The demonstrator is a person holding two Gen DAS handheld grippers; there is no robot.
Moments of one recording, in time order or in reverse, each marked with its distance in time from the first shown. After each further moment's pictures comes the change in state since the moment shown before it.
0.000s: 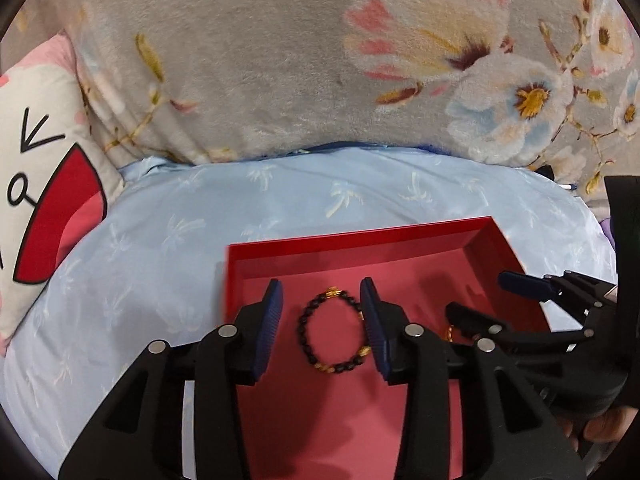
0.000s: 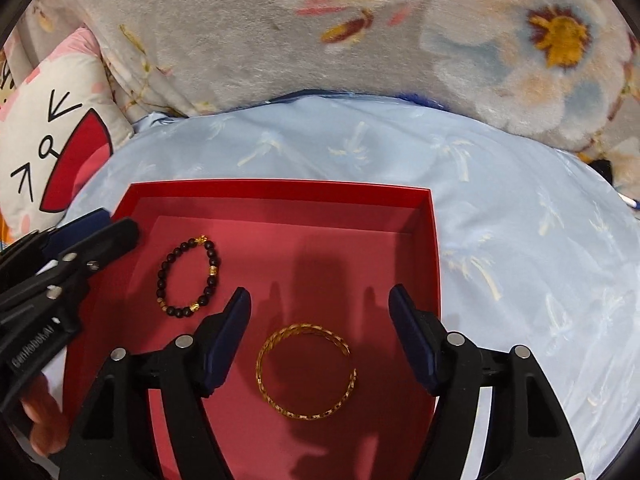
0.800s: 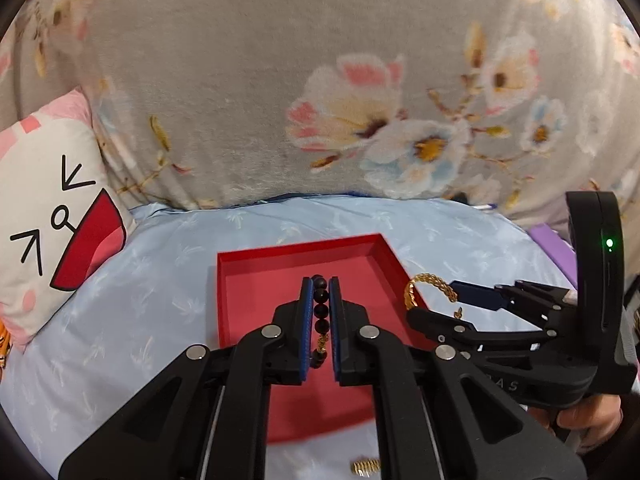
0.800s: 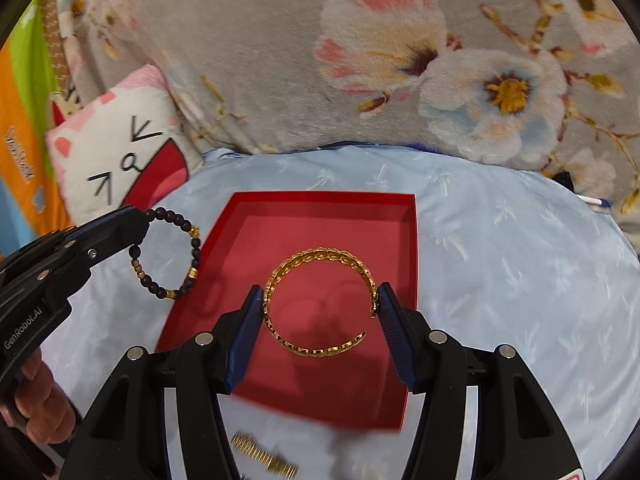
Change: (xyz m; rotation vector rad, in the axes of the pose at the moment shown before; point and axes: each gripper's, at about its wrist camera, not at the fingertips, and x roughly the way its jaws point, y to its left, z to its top) left arm -0.131 -0.025 -0.010 0.038 -0.151 -0.117; right arm -0.114 0.022 -0.035 -0.006 -0.128 0.108
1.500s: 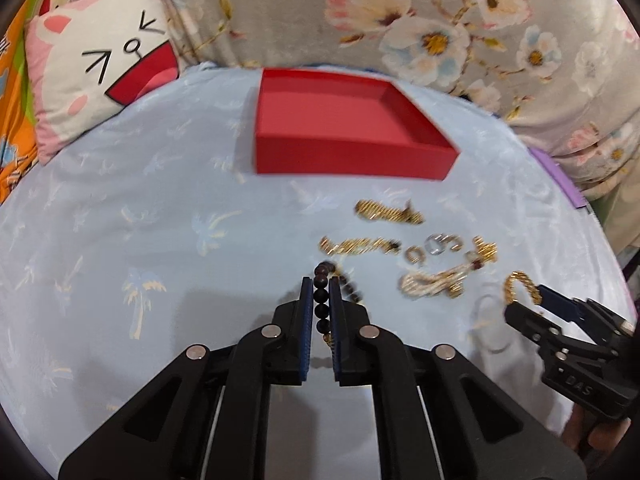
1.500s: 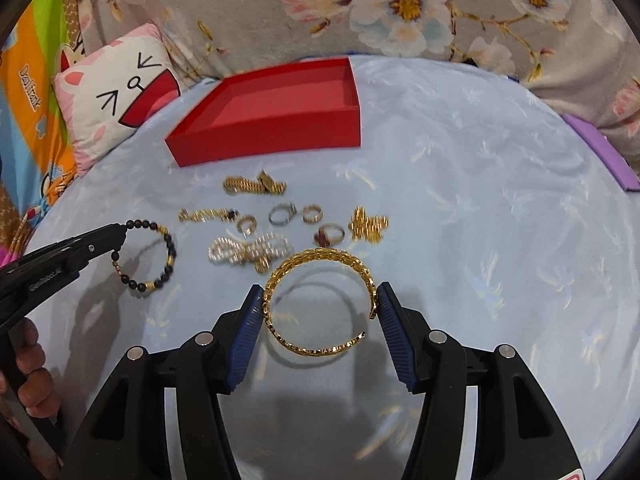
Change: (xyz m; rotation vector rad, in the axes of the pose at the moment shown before) left arm -0.104 -0.014 -0.220 -0.100 0.163 0.025; right arm -0.108 0.024 -0.257 0.085 0.000 -0.145
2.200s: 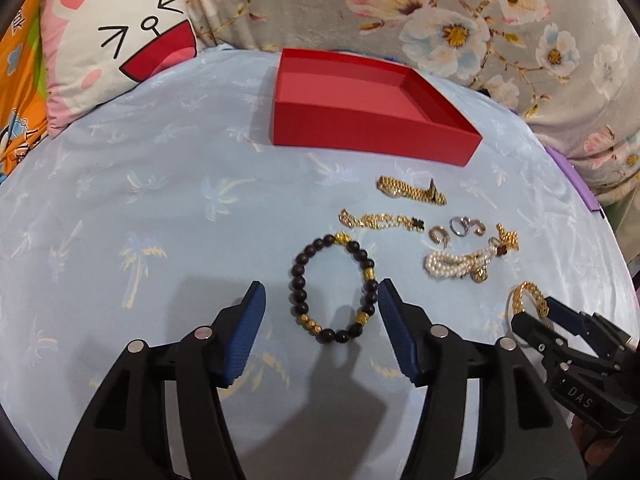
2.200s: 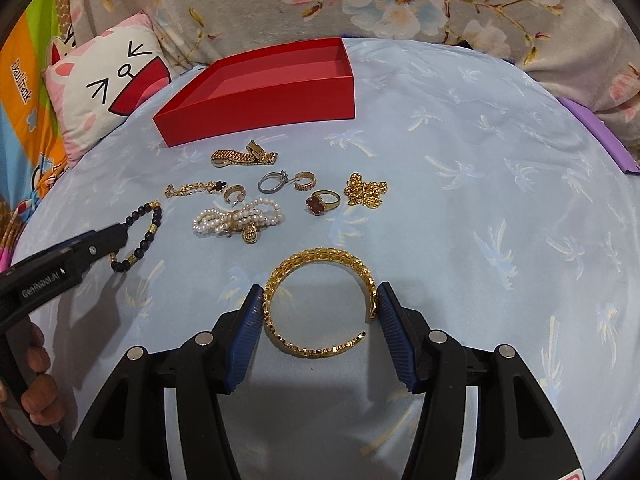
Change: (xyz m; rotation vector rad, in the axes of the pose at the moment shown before) left arm 0.021 0.010 -0.025 -0.057 0.028 0.065; right arm 0.020 0.000 -0.024 0.021 0.040 -0.032
